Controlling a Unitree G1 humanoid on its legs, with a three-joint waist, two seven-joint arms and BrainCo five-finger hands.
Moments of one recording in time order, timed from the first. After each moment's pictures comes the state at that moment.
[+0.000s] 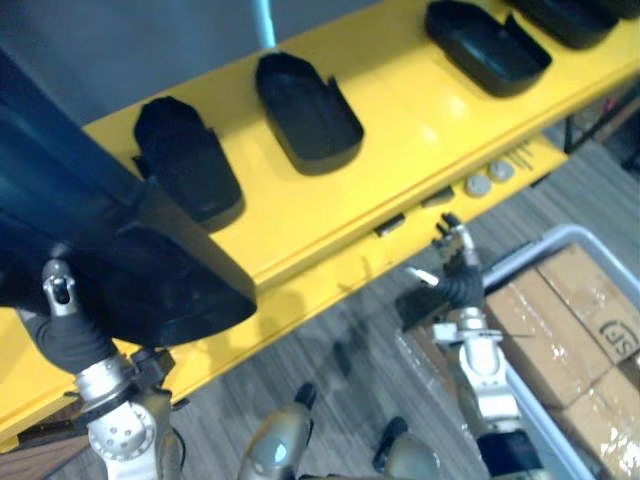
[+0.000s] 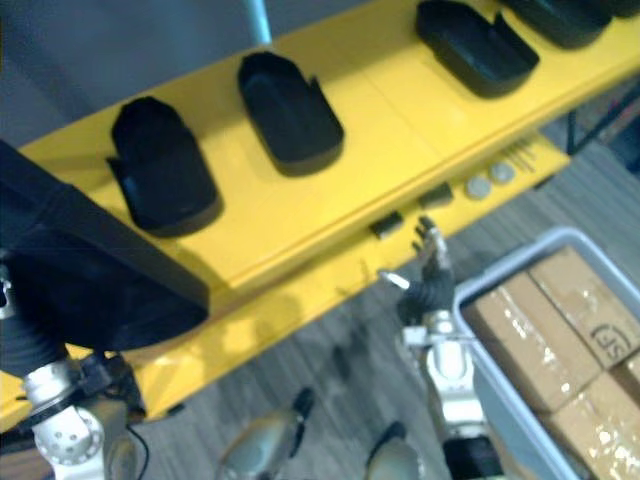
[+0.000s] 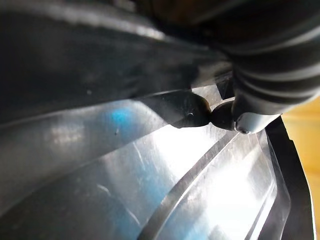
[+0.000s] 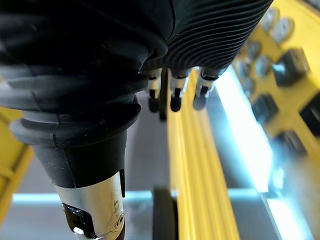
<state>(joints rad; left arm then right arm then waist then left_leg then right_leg) 0.23 0.11 0.26 -0.46 -0.10 -0.56 0.34 -0.09 -0.22 0.05 0.07 0.17 -0.42 -0.11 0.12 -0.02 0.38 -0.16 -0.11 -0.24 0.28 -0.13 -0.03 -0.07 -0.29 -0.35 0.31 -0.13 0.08</state>
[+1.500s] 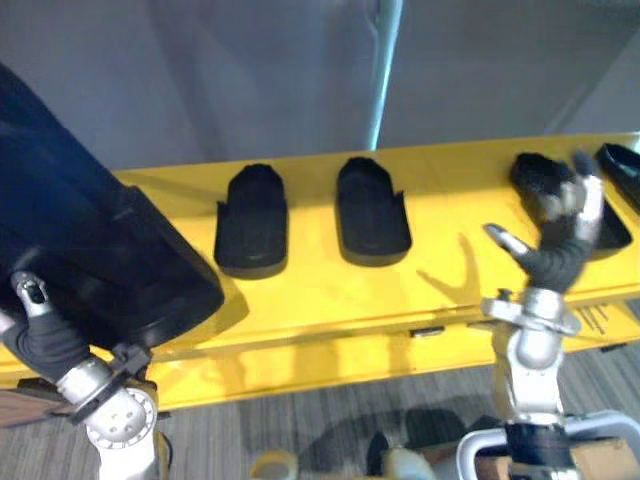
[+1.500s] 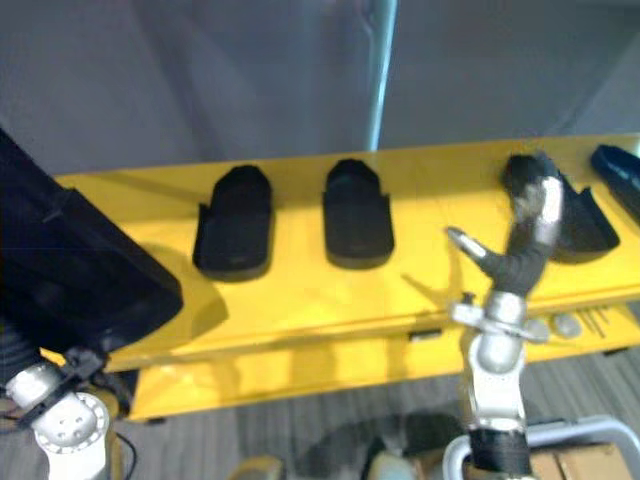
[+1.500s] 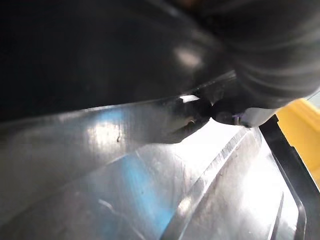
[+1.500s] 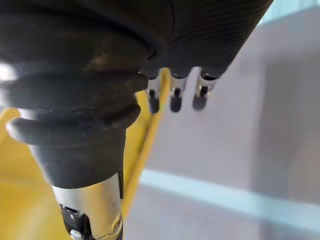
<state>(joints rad) 0.22 0.08 0.39 -0.39 0.16 -0.40 0.62 0.05 -0.19 -0.36 -0.13 0.02 -0.58 -0.46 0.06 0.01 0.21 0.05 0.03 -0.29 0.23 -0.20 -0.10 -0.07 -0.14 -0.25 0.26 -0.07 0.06</state>
